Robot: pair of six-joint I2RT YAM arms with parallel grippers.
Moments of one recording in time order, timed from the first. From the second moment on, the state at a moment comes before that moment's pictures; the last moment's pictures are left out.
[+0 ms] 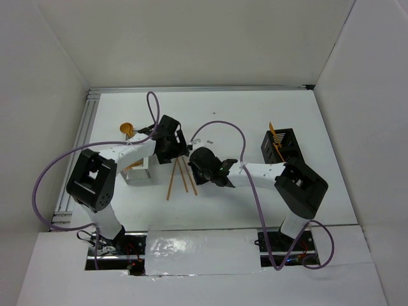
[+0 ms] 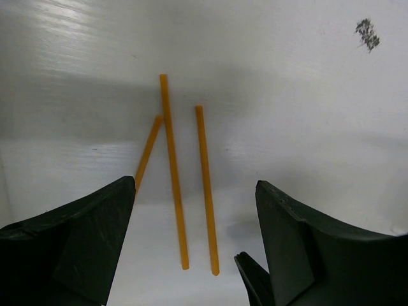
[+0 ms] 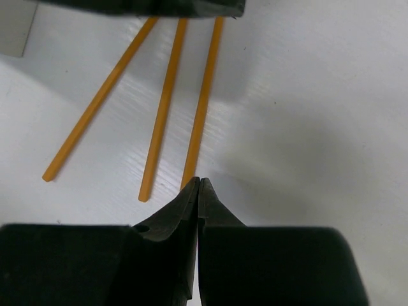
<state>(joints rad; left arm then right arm) -0.46 1.72 1.18 -0.51 -0.04 -0.81 0.94 1.69 0.96 -0.07 0.16 0.42</state>
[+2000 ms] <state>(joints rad) -0.54 1.80 1.32 -0.48 0.08 -0.83 0.95 1.45 0.85 -0.10 0.22 0.58</state>
